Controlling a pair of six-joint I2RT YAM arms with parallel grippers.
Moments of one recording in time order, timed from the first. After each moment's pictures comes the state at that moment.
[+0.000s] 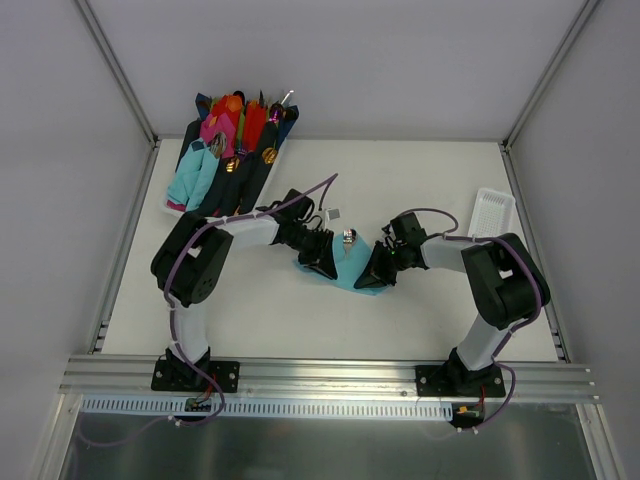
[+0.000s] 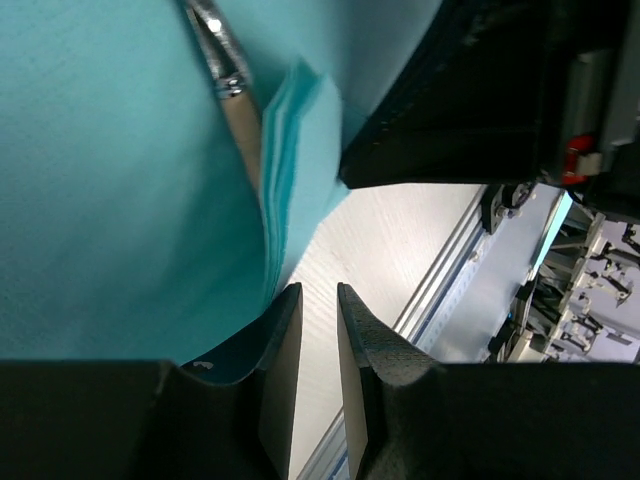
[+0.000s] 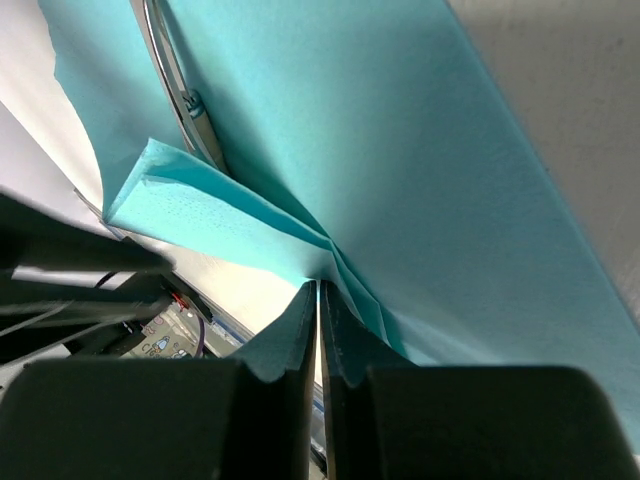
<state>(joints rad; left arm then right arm) -0.58 1.91 1.16 -0.31 0.81 -0.37 0.41 1.73 0.78 -0.20 -0.60 0.79</state>
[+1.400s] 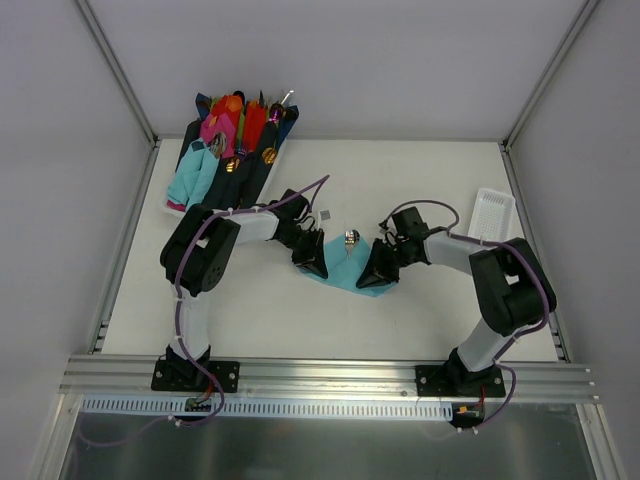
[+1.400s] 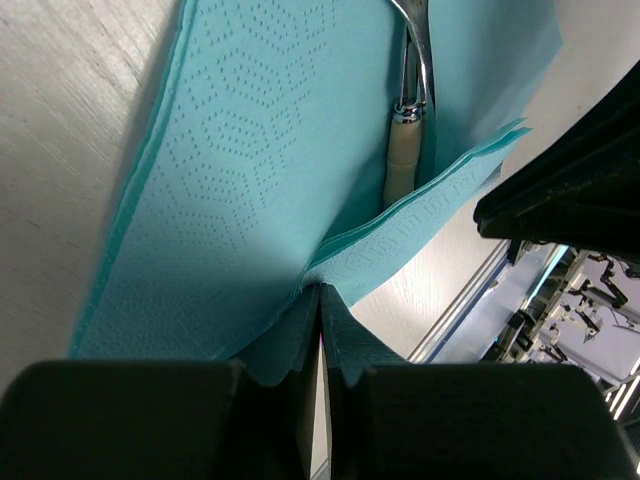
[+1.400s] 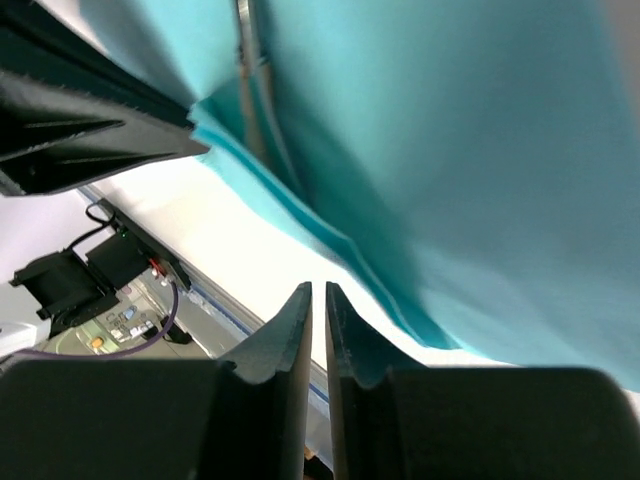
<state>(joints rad) -0.53 2.03 1.20 -0.37 0.75 -0.39 0.40 1.68 0.83 -0.35 -0.63 0.65</state>
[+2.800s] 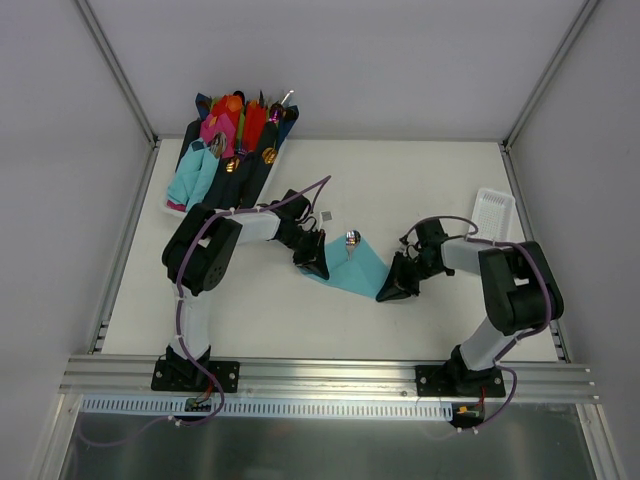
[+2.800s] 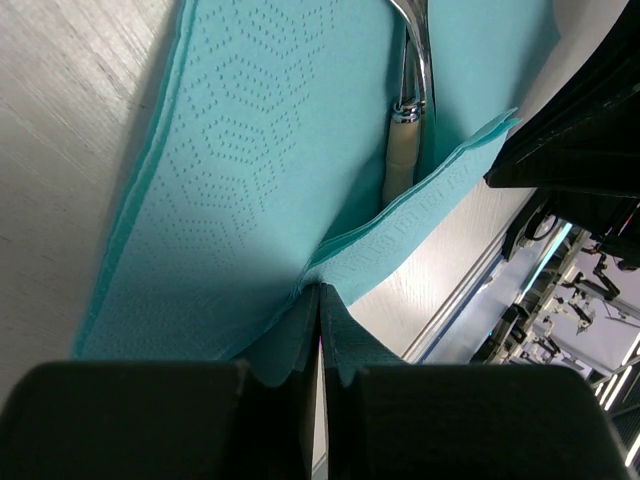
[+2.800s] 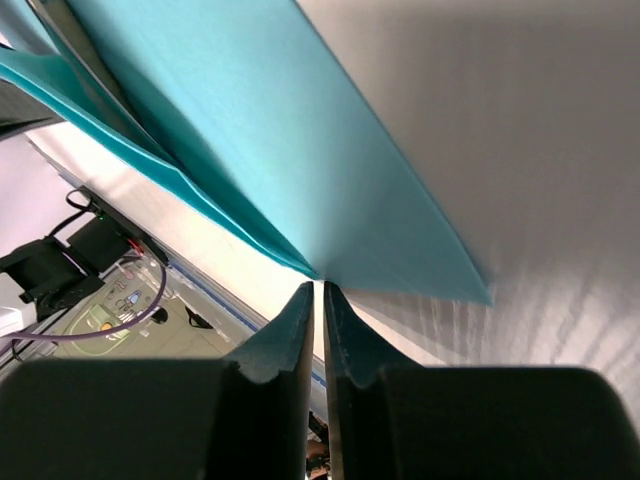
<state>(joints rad) -0.53 2.04 1.21 -0.38 0.75 -0.39 0.25 1.67 0.72 -0.44 -0.68 0.51</state>
